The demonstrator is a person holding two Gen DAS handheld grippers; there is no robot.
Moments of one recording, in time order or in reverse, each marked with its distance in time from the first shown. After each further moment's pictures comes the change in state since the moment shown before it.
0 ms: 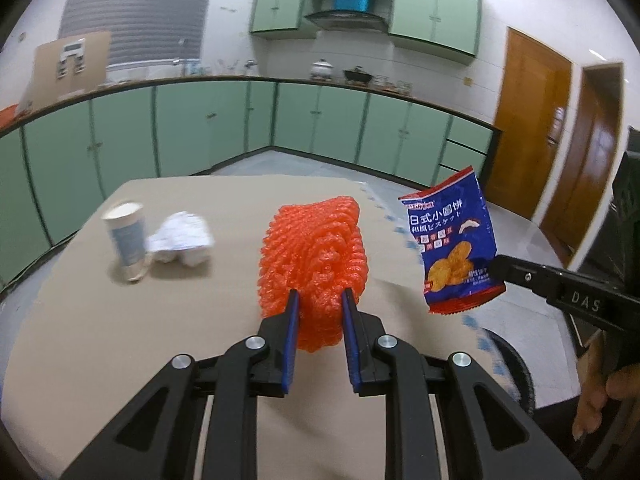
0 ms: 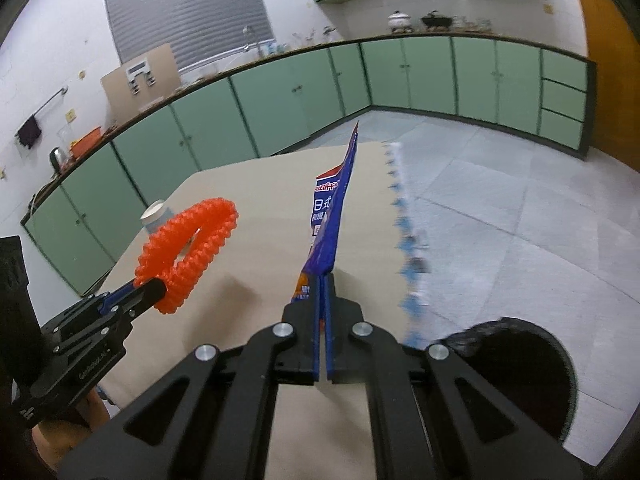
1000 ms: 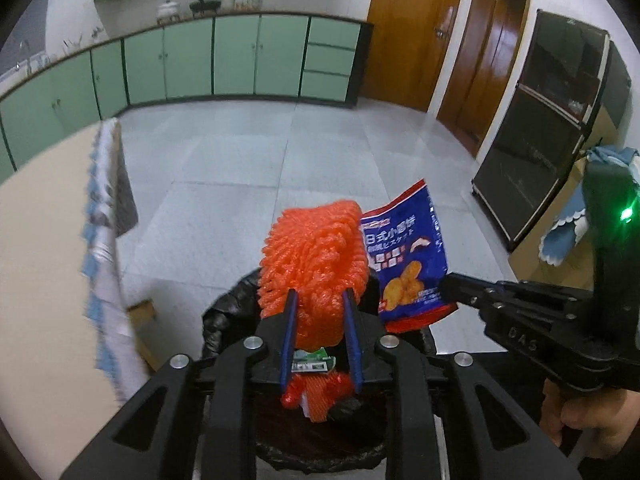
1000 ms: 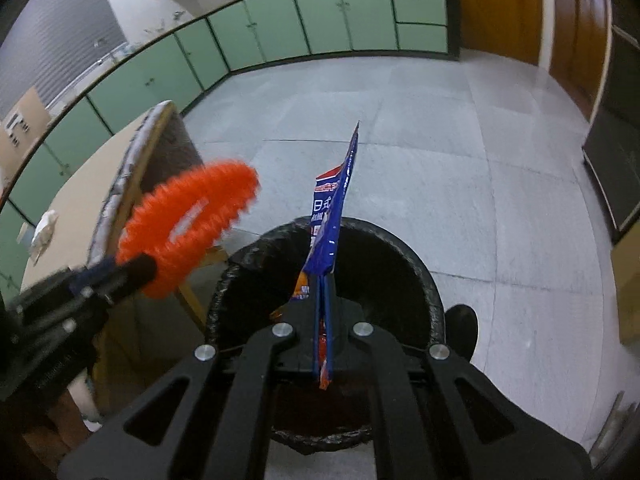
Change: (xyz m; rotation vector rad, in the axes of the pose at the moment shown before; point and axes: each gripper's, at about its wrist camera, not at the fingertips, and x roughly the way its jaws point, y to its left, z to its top) left arm 0.119 -0.268 -0.047 0.267 0.310 -0.329; right arm -0.029 -0.248 -0.122 0.329 0.181 -0.302
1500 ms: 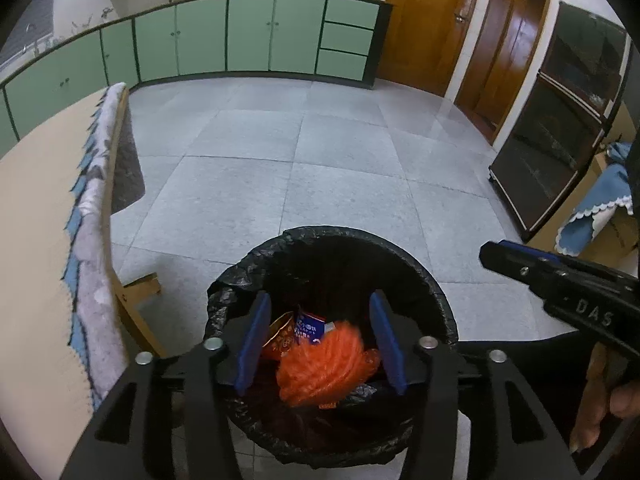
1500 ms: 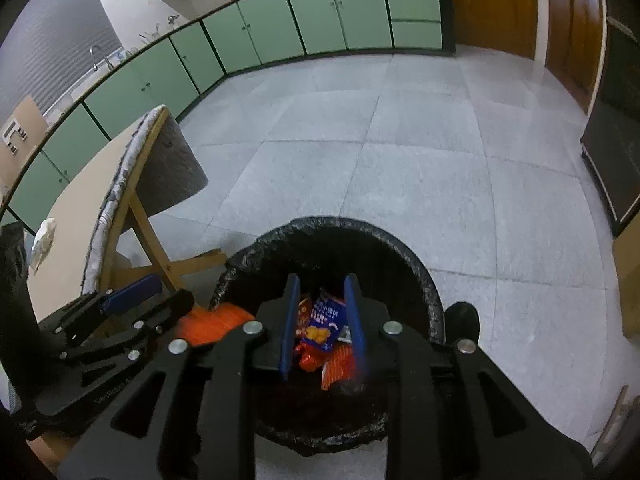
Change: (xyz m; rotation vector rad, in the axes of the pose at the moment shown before) left arm 0.019 0.010 -0.018 -0.043 0.061 0.032; right arm -0.015 0.006 0.003 0.002 -0.036 0.014
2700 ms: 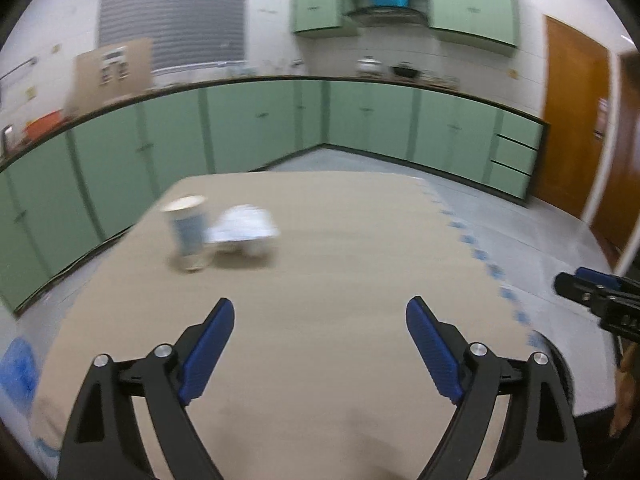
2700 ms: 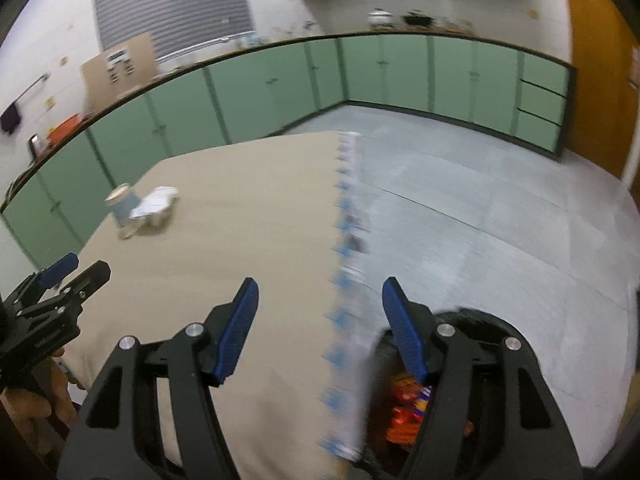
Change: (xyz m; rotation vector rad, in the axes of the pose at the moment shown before) left arm -0.222 0.246 -0.073 -0.331 -0.338 0.520; right arm -0.021 0.268 0.022 -0.394 -0.127 0.241
